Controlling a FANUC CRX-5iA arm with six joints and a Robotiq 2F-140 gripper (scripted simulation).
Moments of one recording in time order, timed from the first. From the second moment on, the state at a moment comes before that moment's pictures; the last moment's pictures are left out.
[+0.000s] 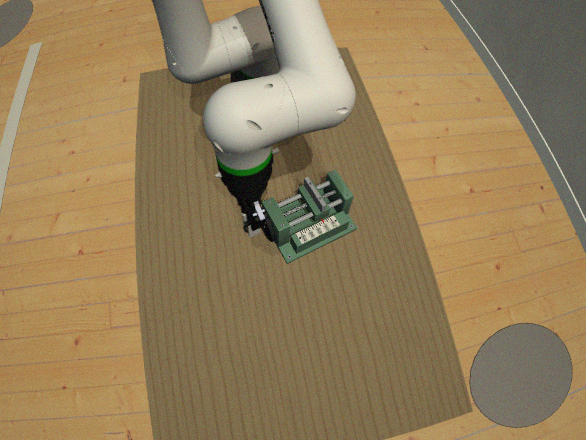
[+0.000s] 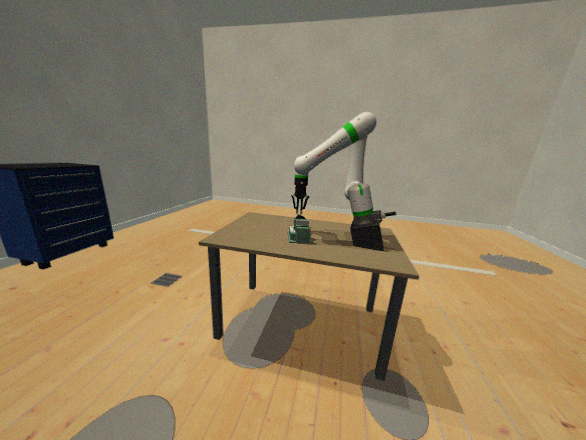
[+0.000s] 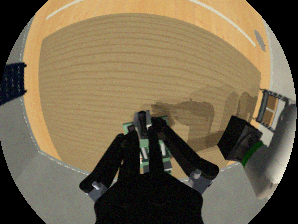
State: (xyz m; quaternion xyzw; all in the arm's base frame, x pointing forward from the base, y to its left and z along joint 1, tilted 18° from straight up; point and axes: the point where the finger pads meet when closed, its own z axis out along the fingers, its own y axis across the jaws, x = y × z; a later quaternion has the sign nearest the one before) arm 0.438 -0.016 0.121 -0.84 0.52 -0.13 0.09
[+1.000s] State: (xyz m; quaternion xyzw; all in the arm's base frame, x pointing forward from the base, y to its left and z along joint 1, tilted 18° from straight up) arm 0.449 -0.011 0.120 -0.84 0.52 -0.13 0.09
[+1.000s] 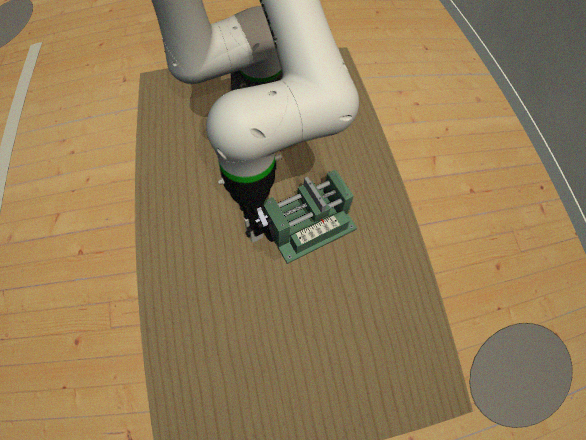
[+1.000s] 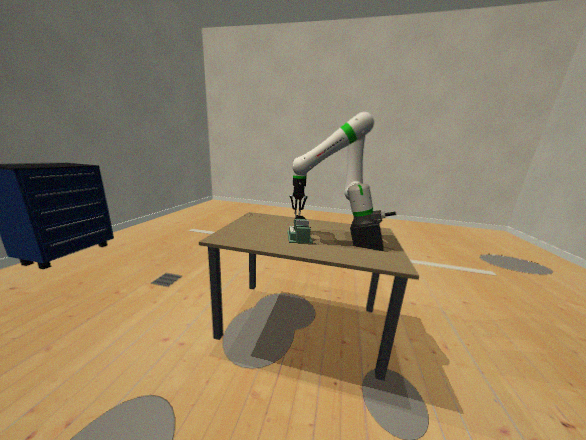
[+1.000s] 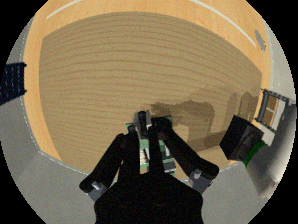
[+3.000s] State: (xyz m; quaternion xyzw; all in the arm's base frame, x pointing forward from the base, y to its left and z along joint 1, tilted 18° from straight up) arm 0.451 -0.018 0.059 -0.84 0.52 -0.13 0.09
